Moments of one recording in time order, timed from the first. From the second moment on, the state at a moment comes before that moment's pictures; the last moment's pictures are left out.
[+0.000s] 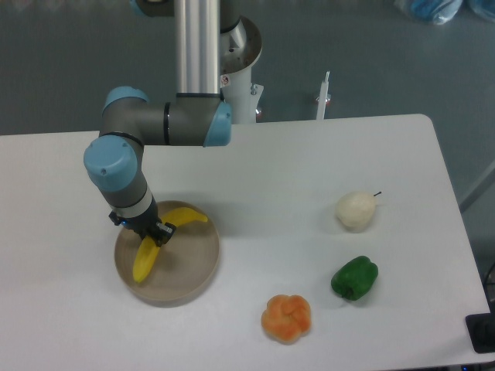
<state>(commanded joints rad) 1.80 -2.04 -1.77 -0.87 1.63 0.42</state>
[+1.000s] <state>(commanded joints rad) 1.92 -1.97 -1.70 -0.88 1.63 0.42</state>
